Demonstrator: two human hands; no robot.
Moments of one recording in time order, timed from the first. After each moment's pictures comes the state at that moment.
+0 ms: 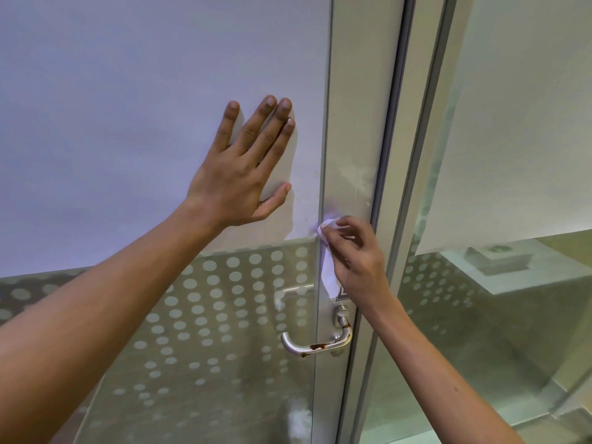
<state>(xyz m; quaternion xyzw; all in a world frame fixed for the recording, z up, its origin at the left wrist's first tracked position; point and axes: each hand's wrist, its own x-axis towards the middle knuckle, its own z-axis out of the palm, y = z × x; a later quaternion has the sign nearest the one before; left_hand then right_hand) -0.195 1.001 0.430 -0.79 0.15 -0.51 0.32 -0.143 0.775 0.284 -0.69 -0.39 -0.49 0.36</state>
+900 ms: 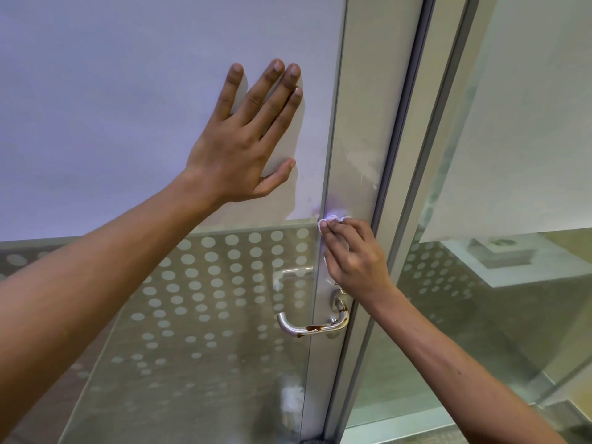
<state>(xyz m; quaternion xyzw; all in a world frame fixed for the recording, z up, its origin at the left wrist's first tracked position) -0.196 1.000 0.431 -0.79 0.14 -0.50 0.31 -0.136 0.769 0.263 -0.72 -0.40 -0.54 0.16</state>
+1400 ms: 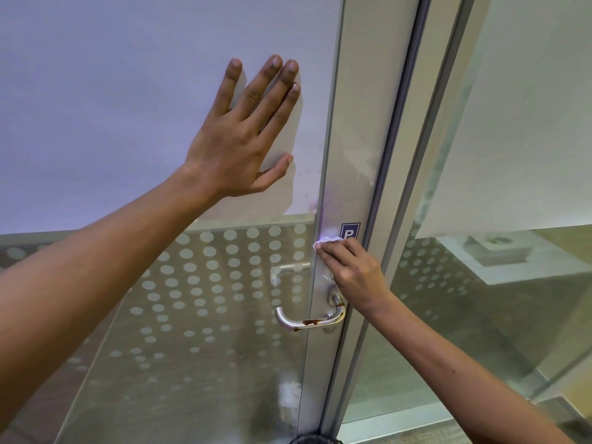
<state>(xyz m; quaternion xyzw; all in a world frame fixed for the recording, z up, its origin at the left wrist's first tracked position) -0.197 0.999 0.432 -0.79 0.14 -0.50 0.31 -0.143 0.755 0.239 -0.73 -0.46 -0.51 0.10</state>
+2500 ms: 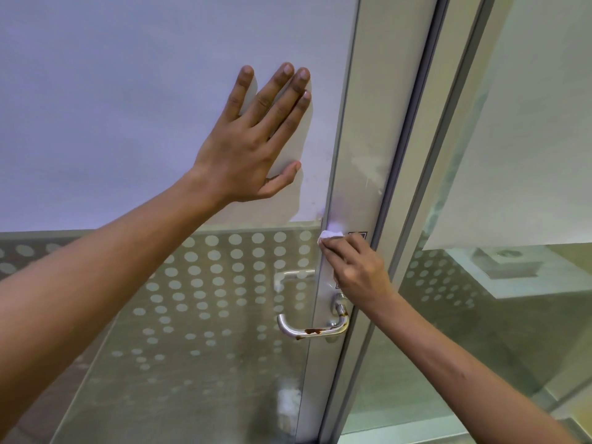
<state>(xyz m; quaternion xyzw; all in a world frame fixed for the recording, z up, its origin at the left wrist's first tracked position) -0.195 1.000 0.431 -0.79 0.14 -0.51 0.31 -0.138 0.765 0.261 -0.70 -0.46 -0.54 0.12</state>
